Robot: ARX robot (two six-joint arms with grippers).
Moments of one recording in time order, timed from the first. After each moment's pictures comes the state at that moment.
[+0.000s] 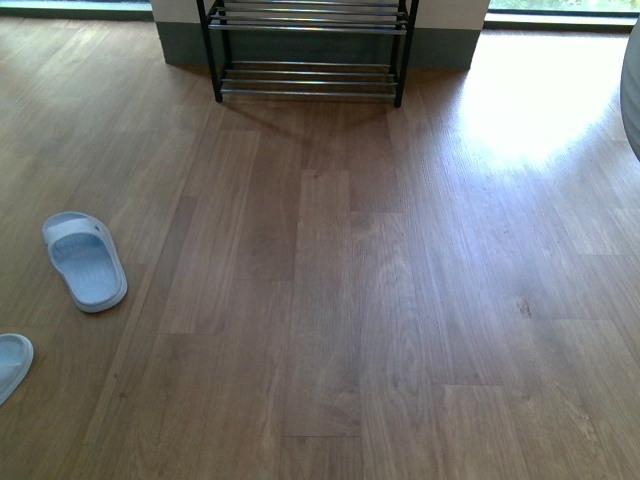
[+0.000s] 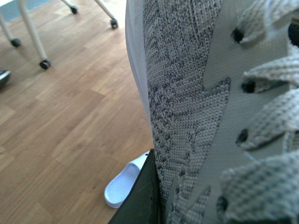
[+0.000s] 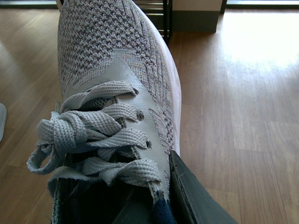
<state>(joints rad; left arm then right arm) -0.22 0.62 0.30 -0.11 -0.74 -0.22 -0.54 1.29 0.37 0.61 -0.55 -0.14</state>
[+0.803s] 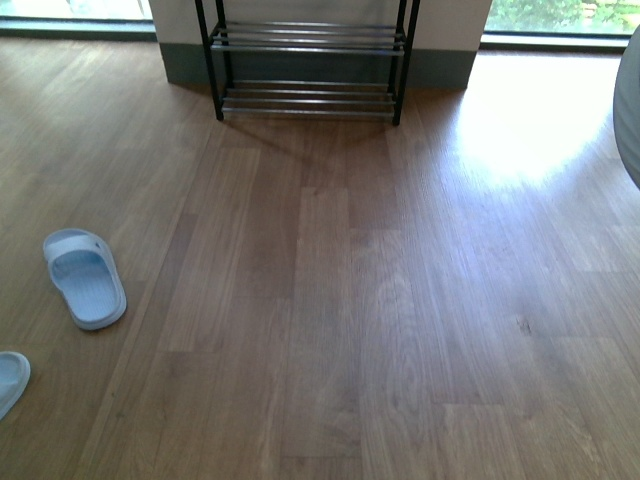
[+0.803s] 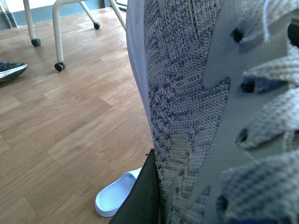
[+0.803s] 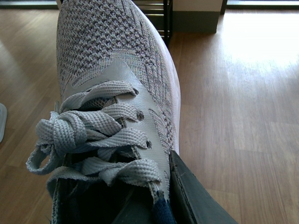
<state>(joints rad) -0.36 0.28 0.15 -0.22 -0.95 -0.34 -0.54 1.29 0.37 0.61 -0.55 -0.14</state>
